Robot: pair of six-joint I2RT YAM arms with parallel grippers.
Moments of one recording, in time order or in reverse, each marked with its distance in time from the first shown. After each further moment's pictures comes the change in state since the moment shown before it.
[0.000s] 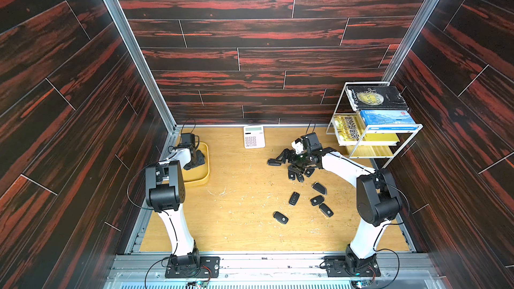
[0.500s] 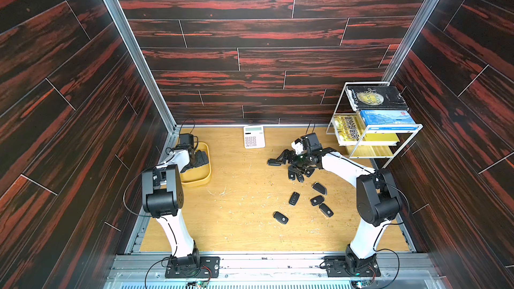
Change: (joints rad) left arm 0.002 -0.119 -0.068 -0.011 0.013 0.010; right arm 0.000 0.000 -0.002 -0.009 0.001 -0.024
